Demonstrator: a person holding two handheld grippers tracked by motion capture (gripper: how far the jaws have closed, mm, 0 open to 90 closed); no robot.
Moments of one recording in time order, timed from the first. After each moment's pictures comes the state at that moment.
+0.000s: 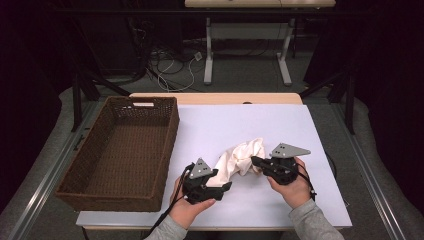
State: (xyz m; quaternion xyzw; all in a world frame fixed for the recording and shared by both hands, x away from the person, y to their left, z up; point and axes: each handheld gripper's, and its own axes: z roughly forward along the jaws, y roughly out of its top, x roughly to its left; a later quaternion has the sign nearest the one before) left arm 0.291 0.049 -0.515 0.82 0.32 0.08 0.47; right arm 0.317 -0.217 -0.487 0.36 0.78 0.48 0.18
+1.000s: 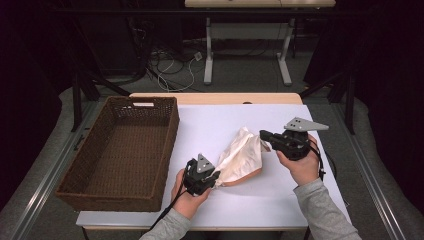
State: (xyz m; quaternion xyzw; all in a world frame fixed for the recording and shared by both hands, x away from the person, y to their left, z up) left arm 0.317 0.053 -0.526 0.83 0.36 0.14 0.40; right arm 0.350 -0.240 -0.432 0.37 0.74 0.52 0.20
